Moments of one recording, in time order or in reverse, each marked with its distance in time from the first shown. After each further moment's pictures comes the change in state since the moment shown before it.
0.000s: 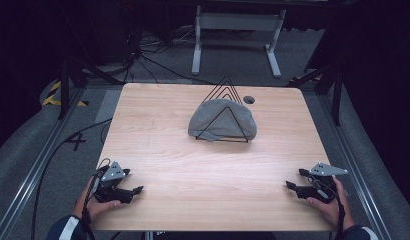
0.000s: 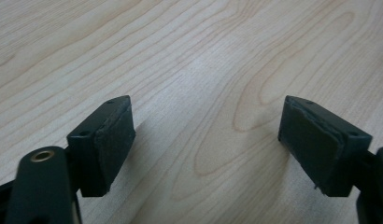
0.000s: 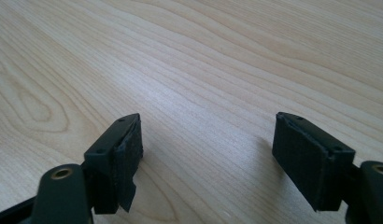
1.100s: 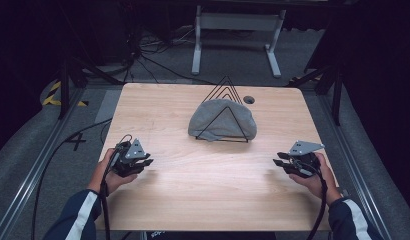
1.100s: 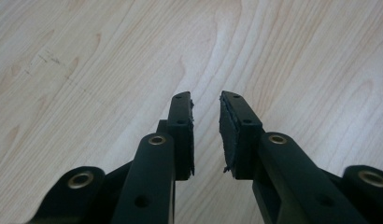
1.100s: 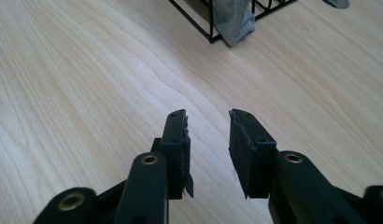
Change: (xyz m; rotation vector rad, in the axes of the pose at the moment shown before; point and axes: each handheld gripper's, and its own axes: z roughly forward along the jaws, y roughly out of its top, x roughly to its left) left arm 0.003 0.084 0.010 0.085 0.042 0.249; right arm 0.016 0.086 0.018 0.041 0.039 -0.264
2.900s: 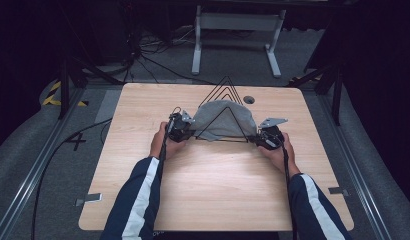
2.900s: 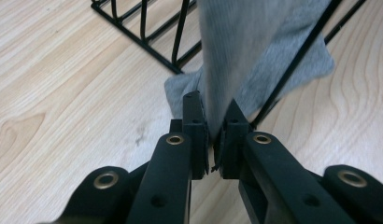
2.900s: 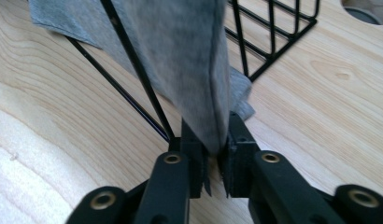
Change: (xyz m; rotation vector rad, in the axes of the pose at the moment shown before) left arm 0.031 0.118 0.143 -0.034 -0.026 -0.142; right arm -0.032 0.052 0.117 -0.032 0.022 0.173
